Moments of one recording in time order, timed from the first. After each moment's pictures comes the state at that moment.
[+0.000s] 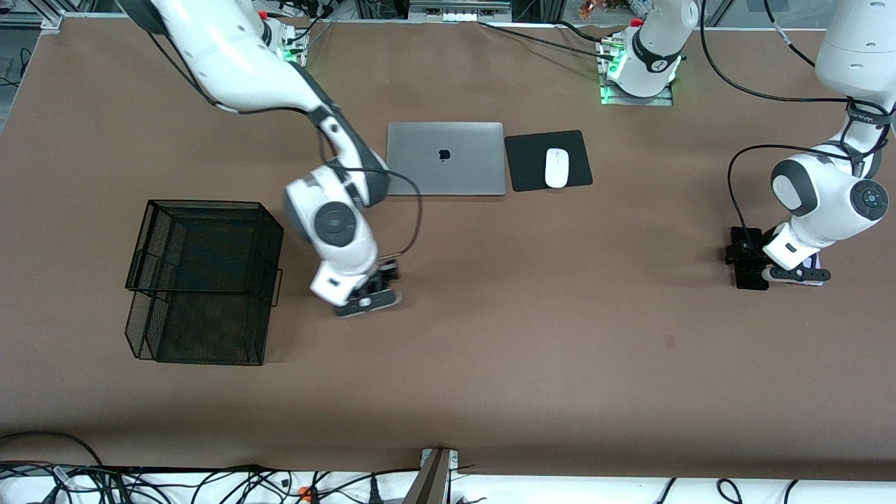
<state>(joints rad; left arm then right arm) 0.28 0.52 0.08 -2.12 -0.08 2.65 0.45 0.38 0.70 0.12 -1.45 -0.18 2.14 0.34</state>
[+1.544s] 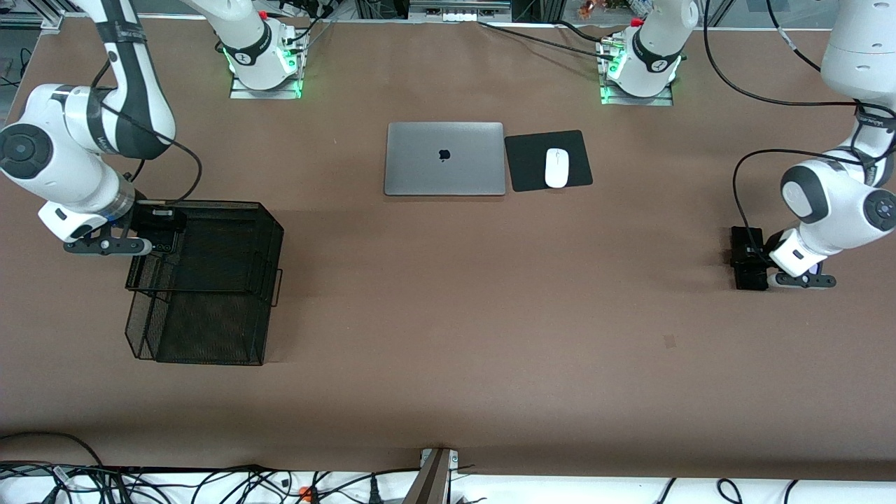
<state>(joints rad) 0.28 0.55 0.09 -2.00 -0.08 2.46 0.45 0.27 0.15 -0.36 -2.13 -0.09 2.23 -0.07</state>
